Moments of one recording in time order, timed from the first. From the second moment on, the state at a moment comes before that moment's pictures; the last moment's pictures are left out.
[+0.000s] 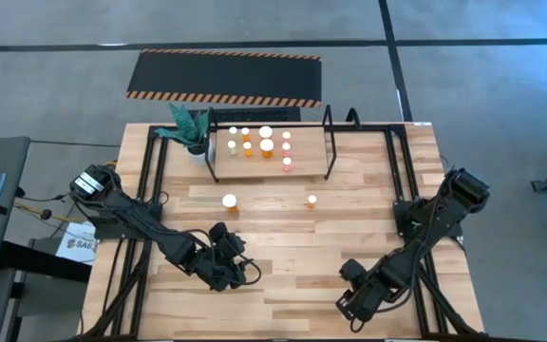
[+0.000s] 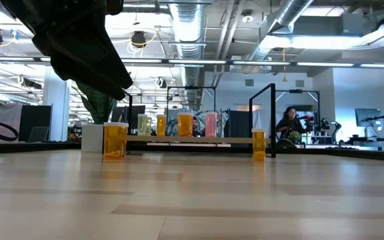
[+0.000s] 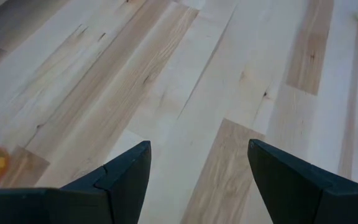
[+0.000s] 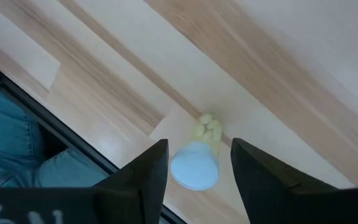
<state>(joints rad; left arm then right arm) -0.58 1.62 0.94 -0.32 -0.63 -0.86 0.81 1.66 1.09 -0.69 -0.01 1.73</state>
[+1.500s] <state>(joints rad) -0.58 1.62 0.94 -0.32 -0.61 -0.87 0.86 1.70 1.07 -0.70 0.01 1.49</state>
